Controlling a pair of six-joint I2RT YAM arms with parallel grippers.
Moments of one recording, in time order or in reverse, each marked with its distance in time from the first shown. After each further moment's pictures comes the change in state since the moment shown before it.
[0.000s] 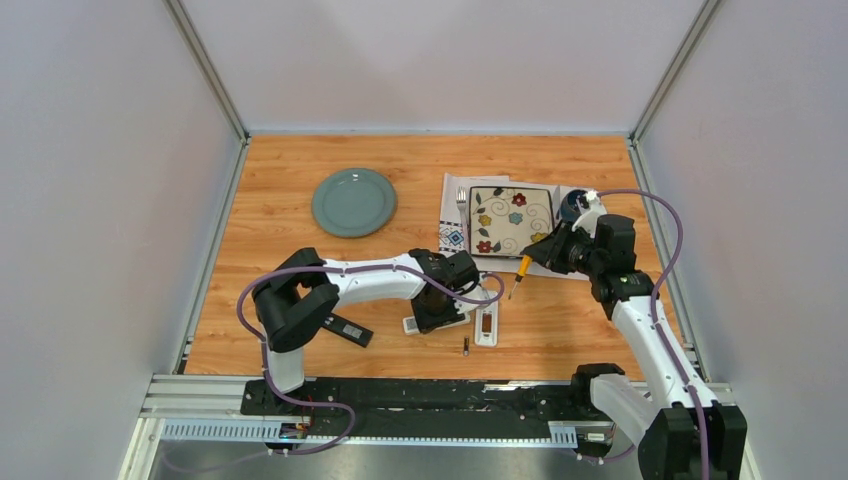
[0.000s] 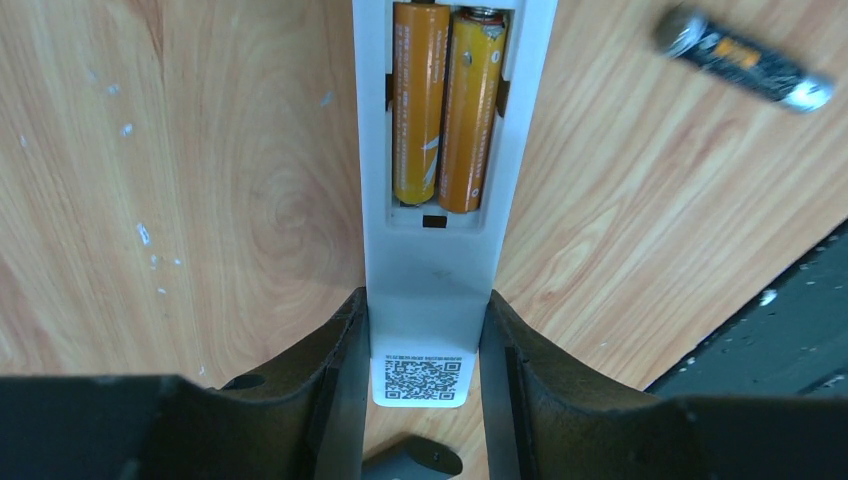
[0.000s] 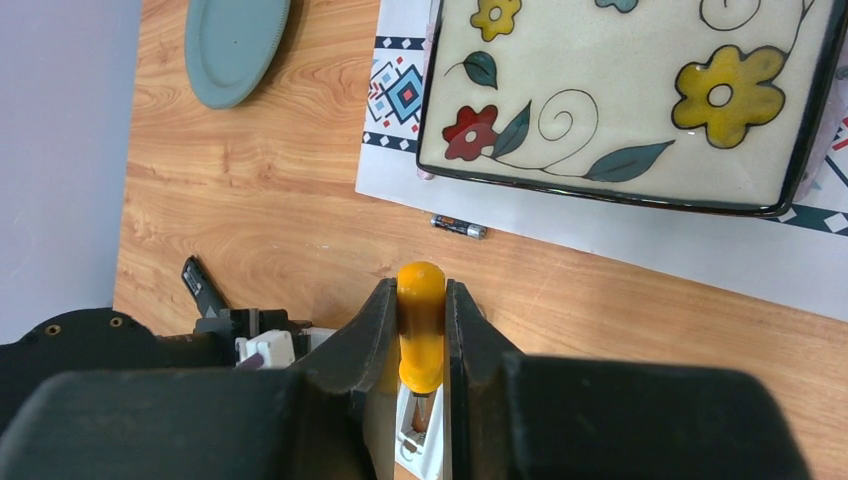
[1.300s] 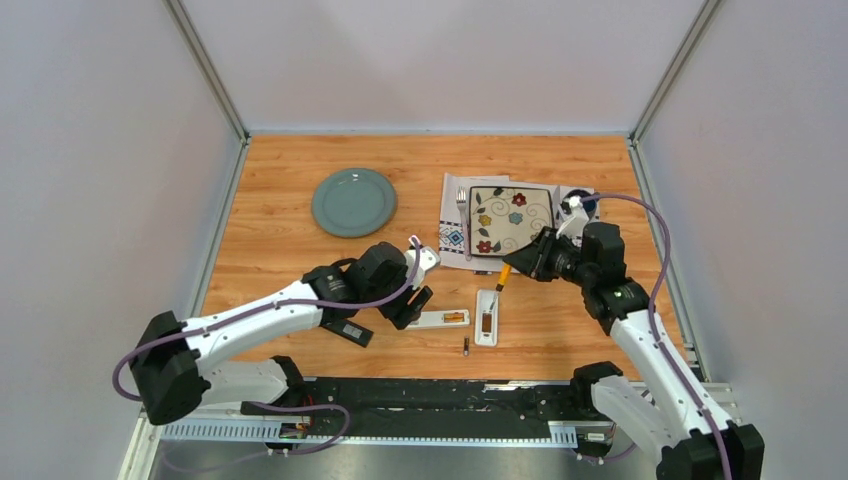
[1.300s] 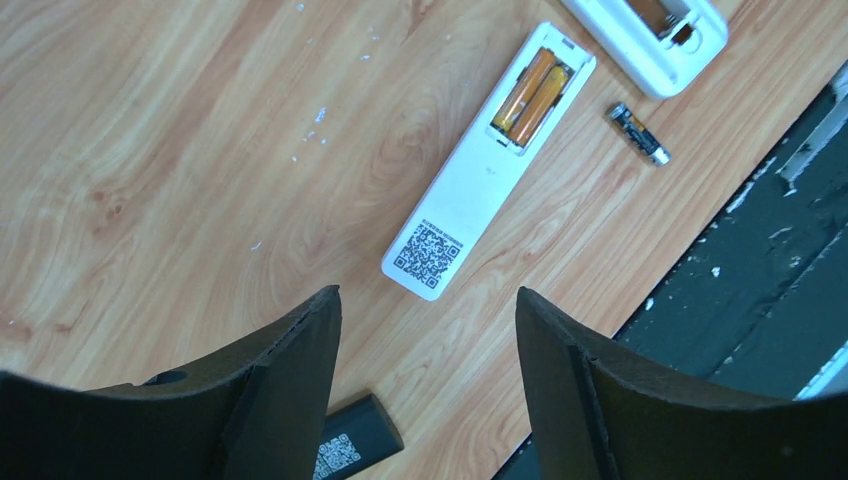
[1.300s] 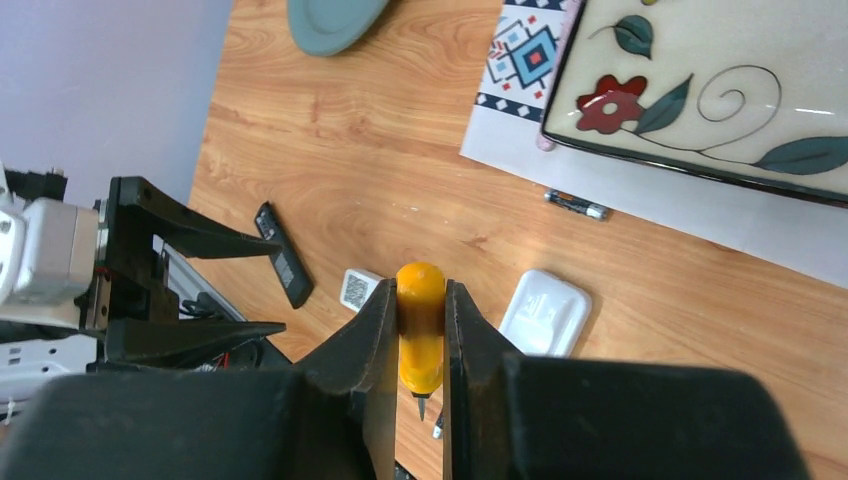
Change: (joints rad) left arm 0.118 -0.625 -0.424 0.299 -0.013 -0.281; right arm 0.167 -0.064 -0.024 0.039 -0.019 0.095
